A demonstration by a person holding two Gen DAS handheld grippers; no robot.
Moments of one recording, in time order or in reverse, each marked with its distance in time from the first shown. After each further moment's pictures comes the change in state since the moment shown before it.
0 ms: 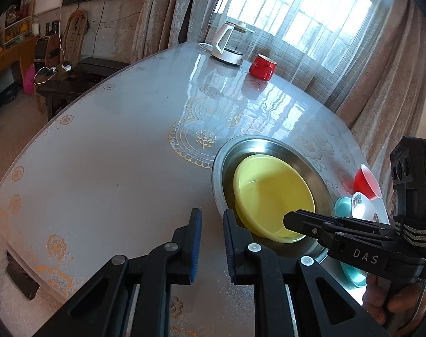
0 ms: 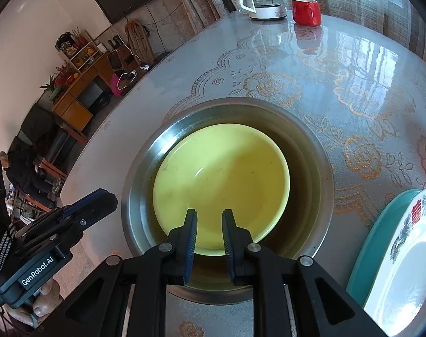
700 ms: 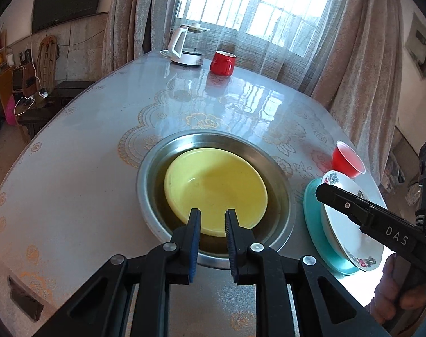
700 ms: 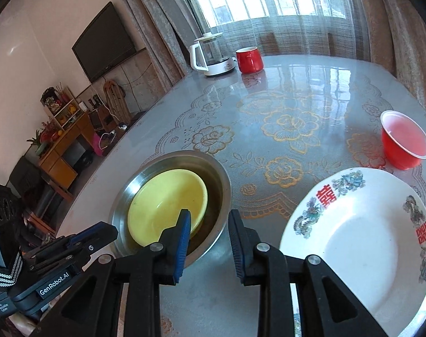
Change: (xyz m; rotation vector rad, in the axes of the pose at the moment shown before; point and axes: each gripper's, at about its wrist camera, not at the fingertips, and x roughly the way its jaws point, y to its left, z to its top) left arm 0.003 -0.073 -0.013 0.171 -0.011 -0.050; right arm -0.089 -0.050 -0.048 0.142 -0.322 -0.133
